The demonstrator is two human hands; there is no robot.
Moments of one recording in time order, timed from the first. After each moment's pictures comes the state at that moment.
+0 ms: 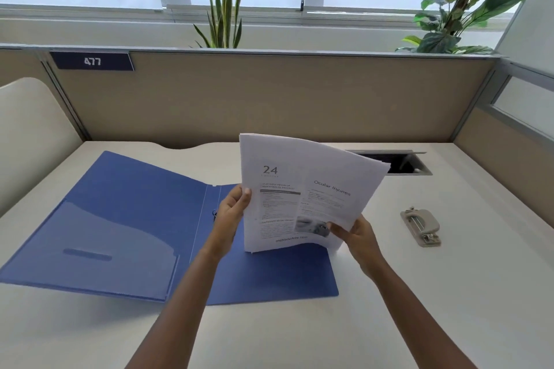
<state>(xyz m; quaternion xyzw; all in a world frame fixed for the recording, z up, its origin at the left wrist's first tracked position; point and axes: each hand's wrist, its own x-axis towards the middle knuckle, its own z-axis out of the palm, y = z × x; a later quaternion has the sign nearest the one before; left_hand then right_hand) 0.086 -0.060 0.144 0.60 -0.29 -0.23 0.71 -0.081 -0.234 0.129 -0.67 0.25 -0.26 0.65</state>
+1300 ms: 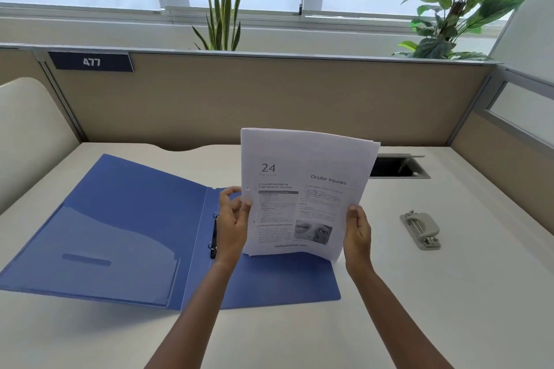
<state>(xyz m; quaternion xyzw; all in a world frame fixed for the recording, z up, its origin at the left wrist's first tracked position) 0.075 -0.064 0.130 0.69 -0.24 -0.04 0.68 -0.061 -0.210 0.135 -0.59 0.29 -0.40 0.64</state>
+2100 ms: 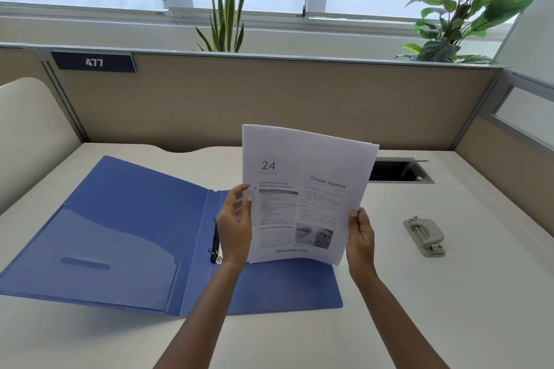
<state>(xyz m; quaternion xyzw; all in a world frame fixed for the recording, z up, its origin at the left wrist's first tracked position) 0.077 -0.077 0.131 0.71 -0.20 0.05 0.67 -0.056 -0.216 0.129 -0.61 0.28 -0.39 0.62</state>
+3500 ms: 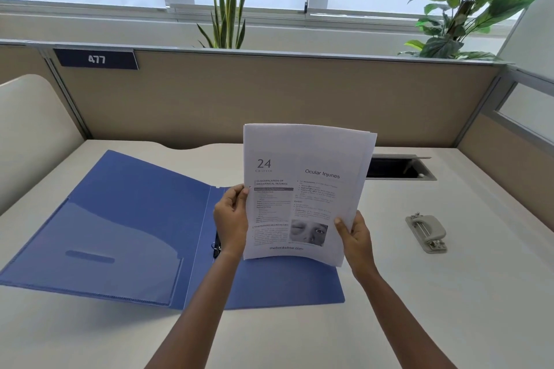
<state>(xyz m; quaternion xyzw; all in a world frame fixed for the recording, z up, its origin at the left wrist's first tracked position) 0.084 -0.074 0.142 0.71 -0.13 0.02 0.69 -0.059 -0.224 0.112 -0.67 0.30 -0.31 0.60</state>
